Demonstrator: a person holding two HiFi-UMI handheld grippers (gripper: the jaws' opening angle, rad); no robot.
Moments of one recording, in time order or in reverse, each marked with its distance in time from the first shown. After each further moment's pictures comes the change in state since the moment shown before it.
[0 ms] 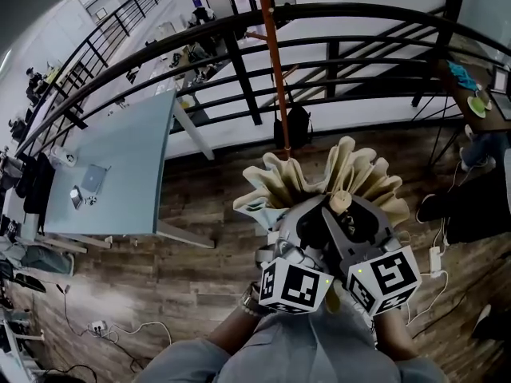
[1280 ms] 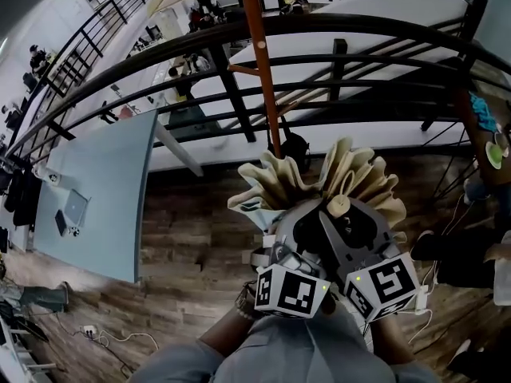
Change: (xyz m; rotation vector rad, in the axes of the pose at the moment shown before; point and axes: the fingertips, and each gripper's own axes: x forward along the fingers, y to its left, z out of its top) left arm 0.210 0.166 -0.006 -0.029 0.027 0.048; right arm 0.186 -0.184 0.066 -0.006 -0.016 0.059
